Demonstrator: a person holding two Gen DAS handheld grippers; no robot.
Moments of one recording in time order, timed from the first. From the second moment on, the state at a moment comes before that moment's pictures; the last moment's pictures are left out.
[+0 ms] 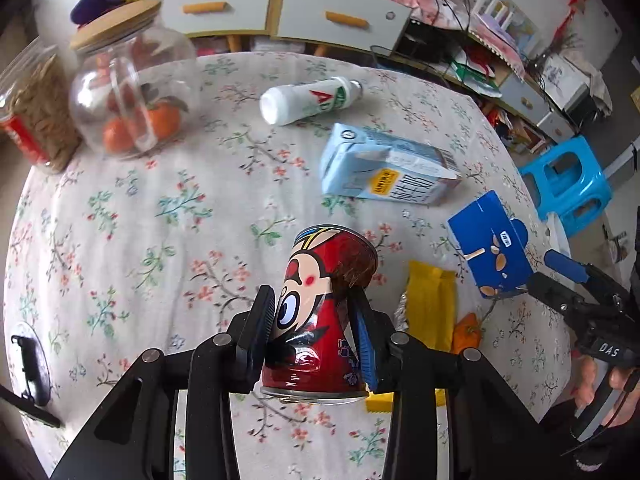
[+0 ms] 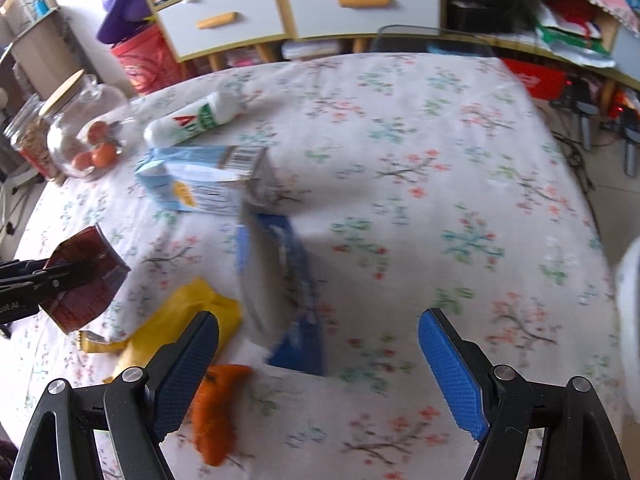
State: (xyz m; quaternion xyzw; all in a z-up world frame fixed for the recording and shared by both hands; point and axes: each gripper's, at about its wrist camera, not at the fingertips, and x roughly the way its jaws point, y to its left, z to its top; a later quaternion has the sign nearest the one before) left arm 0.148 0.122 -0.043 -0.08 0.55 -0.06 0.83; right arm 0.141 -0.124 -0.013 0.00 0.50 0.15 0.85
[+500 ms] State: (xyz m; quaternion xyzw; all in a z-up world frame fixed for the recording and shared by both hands) left arm 0.139 0.143 -0.073 -0.10 0.60 -0.06 0.79; right arm 0.156 -0.104 -0.045 -0.01 0.54 0.15 0.83
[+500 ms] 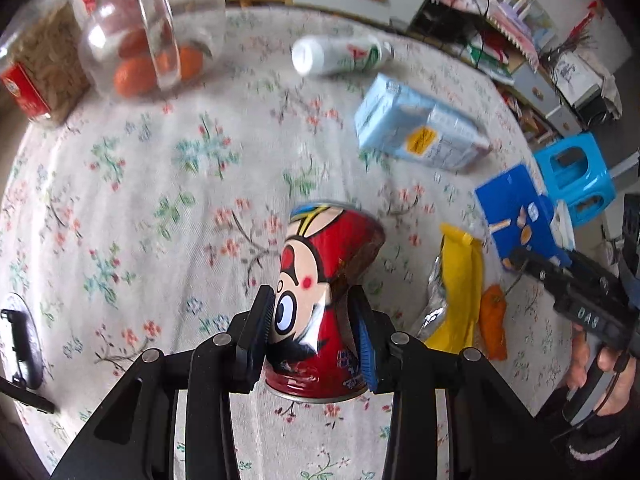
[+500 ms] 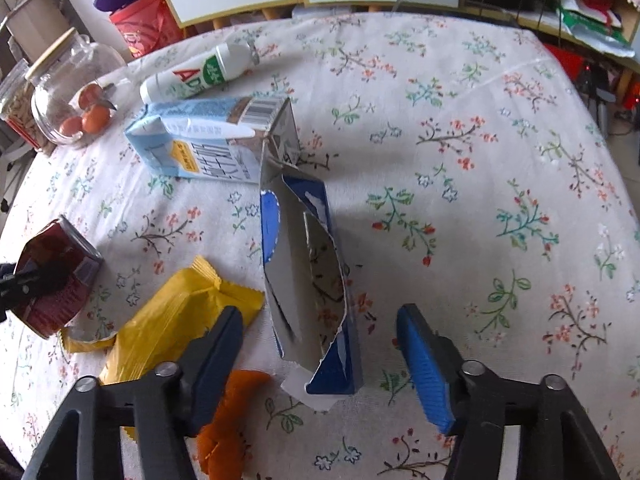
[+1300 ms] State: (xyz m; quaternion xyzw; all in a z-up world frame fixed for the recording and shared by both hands) left arm 0.141 0.136 -0.048 -0.13 0.58 -0.08 0.80; right arm 0.153 -0.139 -0.022 0.01 0.51 0.13 0.85
